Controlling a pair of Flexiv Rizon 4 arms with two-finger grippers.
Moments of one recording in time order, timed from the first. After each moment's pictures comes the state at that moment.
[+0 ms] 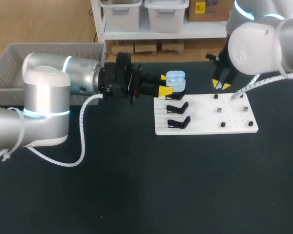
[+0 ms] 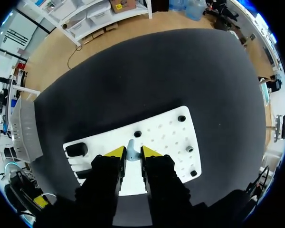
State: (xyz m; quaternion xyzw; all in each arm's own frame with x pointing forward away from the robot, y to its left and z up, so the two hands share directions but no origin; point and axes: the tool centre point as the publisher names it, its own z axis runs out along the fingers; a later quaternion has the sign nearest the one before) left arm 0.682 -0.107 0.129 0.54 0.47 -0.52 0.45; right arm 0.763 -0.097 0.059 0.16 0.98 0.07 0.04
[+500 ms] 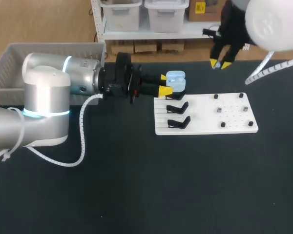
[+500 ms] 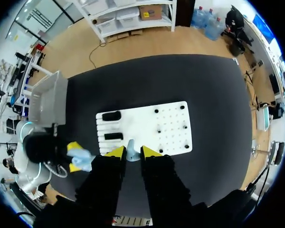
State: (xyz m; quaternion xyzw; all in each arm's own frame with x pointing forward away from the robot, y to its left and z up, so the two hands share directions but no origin) left arm 0.682 -0.107 0.129 0.54 0.47 -0.52 0.45; right arm 0.707 -0.056 0.182 0.06 0.99 0.09 0.07
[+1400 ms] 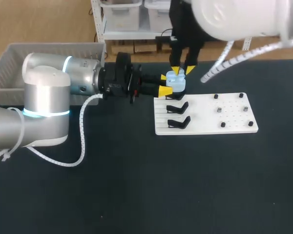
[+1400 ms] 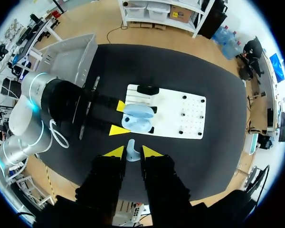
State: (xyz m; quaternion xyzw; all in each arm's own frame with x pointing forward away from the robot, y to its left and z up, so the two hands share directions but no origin) left arm 0.682 -0.107 0.129 0.54 0.47 -0.52 0.45; right arm 0.649 0.040 0.205 -0.07 1.00 0.05 0.03
